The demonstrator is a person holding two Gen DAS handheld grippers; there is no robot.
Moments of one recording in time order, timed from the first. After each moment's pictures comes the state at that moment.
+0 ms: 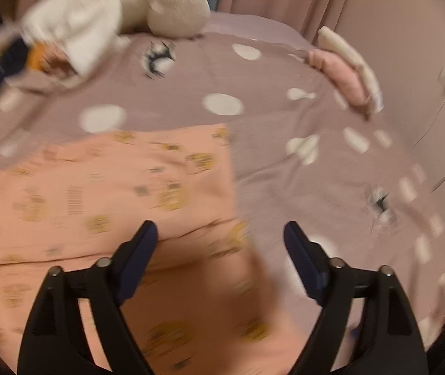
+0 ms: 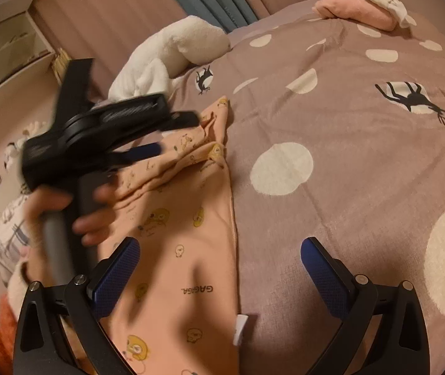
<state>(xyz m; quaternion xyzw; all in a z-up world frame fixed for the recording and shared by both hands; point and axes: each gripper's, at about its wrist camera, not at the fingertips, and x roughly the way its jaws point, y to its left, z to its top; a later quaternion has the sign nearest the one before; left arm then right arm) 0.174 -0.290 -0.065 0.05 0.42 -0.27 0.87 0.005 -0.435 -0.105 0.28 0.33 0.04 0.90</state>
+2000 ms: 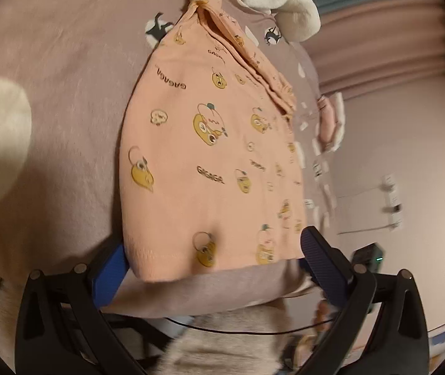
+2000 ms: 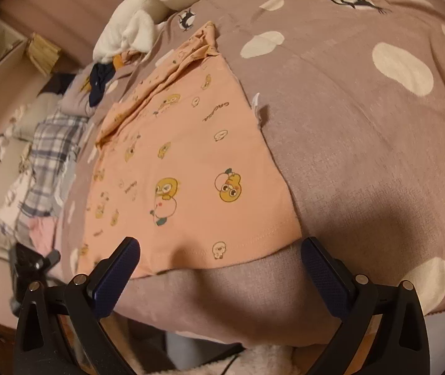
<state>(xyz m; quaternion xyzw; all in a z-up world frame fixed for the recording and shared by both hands) -0.020 0.014 -0.129 -0.34 0.53 -0.29 0.72 -0.093 -0.377 -0.124 0.34 0.44 0.02 0.83</state>
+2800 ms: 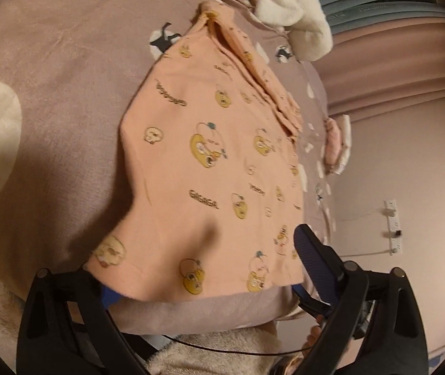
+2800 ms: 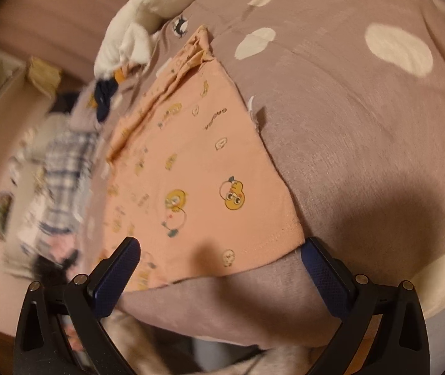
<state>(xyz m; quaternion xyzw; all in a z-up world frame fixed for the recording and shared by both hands) -0.005 0.003 -0.123 -0.36 0.52 -0.24 0.74 -0.095 -0.391 -0.130 0.41 0.42 0.04 0.80</state>
